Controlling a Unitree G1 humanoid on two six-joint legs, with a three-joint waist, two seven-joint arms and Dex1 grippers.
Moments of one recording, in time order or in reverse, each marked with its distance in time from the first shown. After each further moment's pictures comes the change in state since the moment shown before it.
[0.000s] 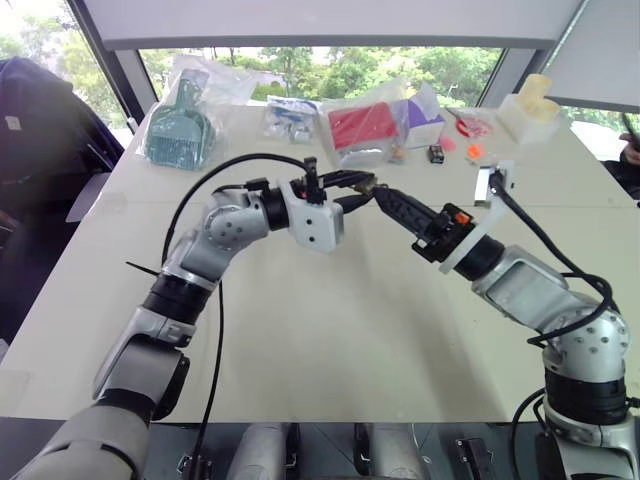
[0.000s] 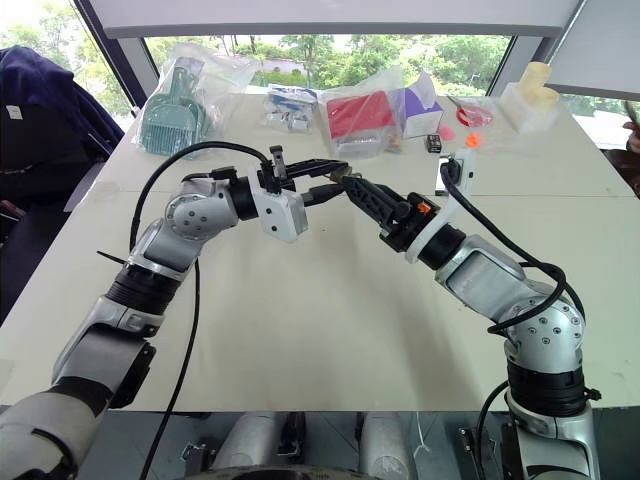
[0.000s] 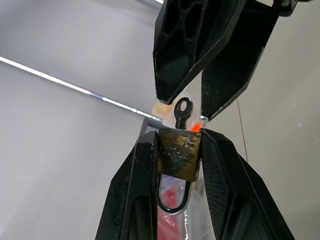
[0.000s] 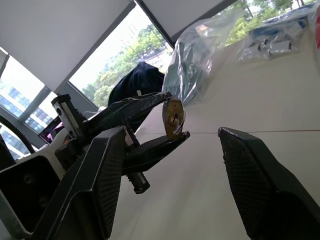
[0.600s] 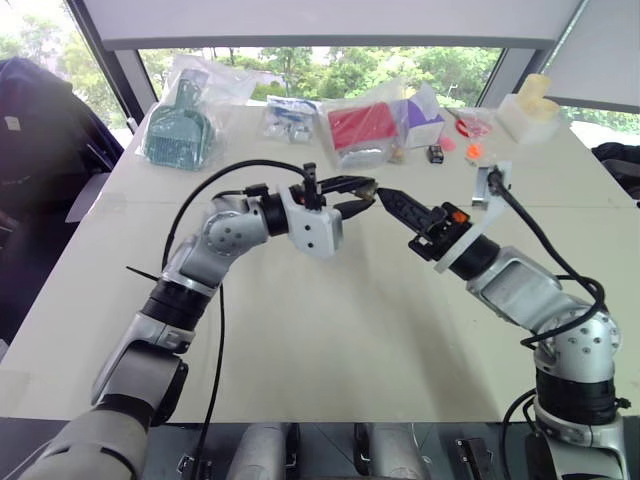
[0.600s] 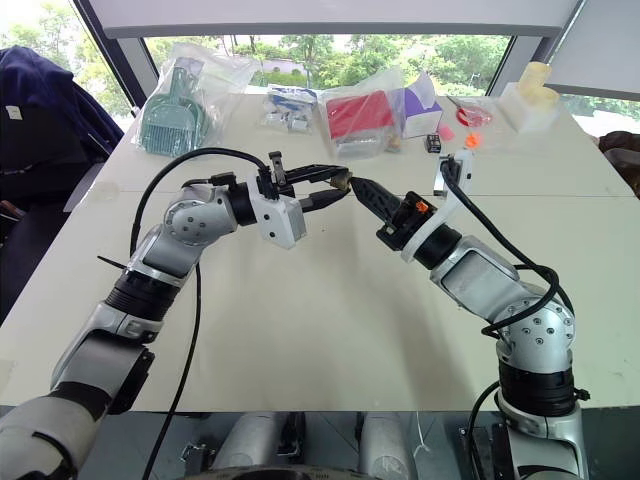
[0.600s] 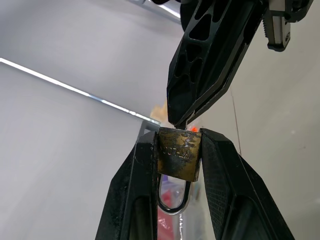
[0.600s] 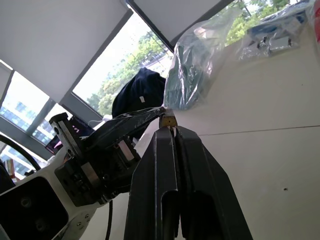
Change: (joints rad) left arm 0.026 0.001 -0.003 -0.025 -0.002 0.001 0.022; right arm 0.000 0.062 -0.002 0.006 0.045 -0.026 -0.070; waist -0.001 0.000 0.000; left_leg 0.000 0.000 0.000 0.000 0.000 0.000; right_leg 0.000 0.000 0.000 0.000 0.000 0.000
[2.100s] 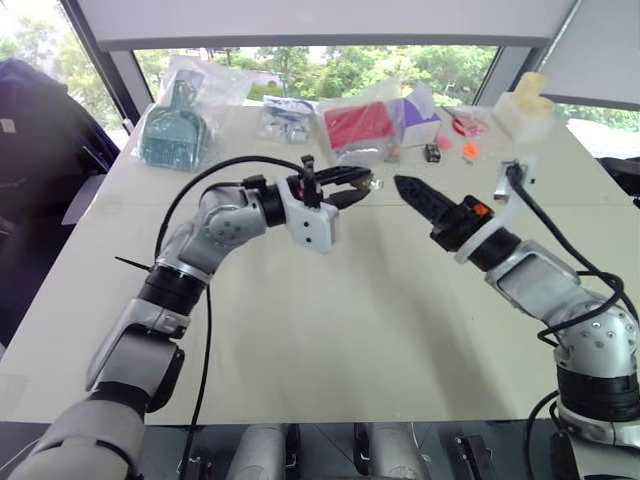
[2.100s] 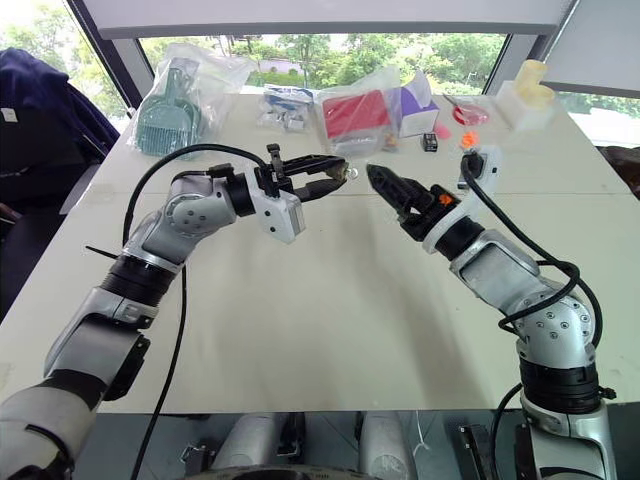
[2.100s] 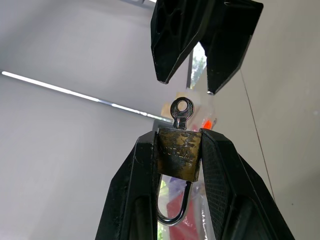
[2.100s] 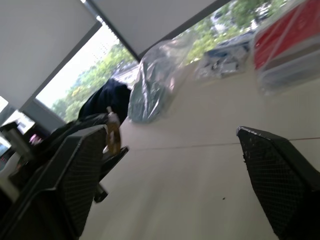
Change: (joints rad) left arm -0.076 0.032 -0.020 0.129 0.073 -0.117 0.081; right arm 0.008 -0.134 -0.002 0.059 -0.096 -0.032 0.123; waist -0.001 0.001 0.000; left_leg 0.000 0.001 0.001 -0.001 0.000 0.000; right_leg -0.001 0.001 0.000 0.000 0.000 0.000
